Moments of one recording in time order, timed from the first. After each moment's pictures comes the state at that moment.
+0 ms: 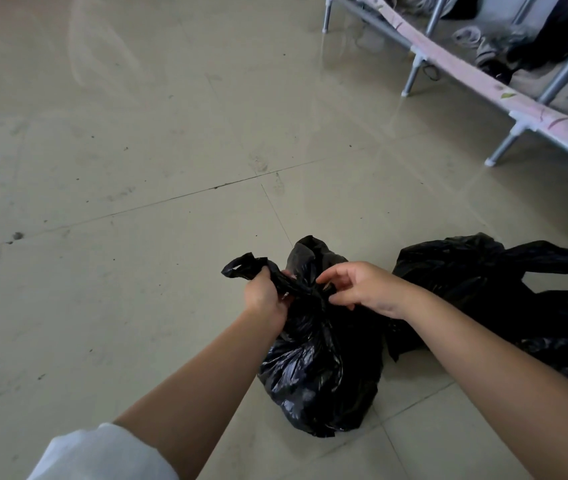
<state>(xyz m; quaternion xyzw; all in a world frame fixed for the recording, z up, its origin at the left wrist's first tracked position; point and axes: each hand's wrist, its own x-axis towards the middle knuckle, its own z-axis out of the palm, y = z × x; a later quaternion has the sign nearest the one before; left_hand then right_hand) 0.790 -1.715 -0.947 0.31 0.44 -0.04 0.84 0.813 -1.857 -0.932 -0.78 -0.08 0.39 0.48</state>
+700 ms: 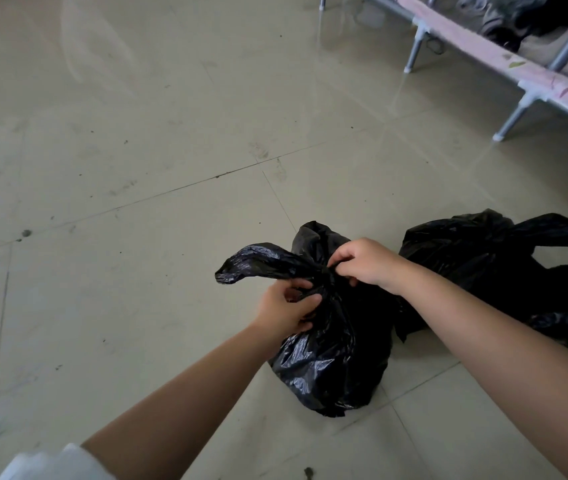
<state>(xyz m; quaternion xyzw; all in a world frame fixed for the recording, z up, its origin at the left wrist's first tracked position) 0.740 -1.711 -0.947 0.67 0.23 -0.23 0.67 0.817 -1.847 -0.931 -0.88 -0.05 0.29 0.37</state>
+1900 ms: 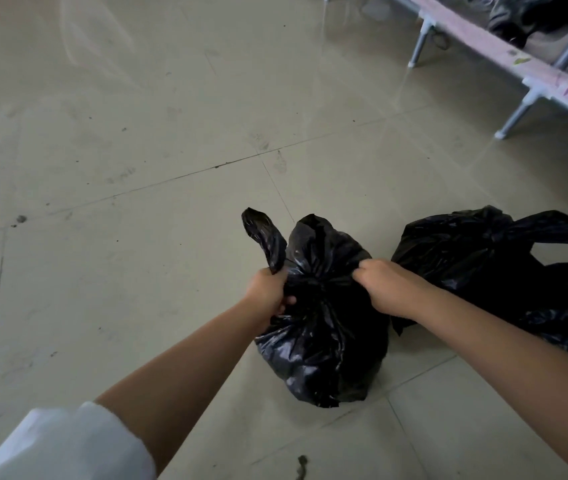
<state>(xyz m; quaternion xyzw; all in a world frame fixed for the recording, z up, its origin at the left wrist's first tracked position) 0.762 -1.701 -0.959 0.66 0.33 -0.20 0.64 0.787 -1.873 -0.935 -0.94 -0.26 0.22 -0.01</state>
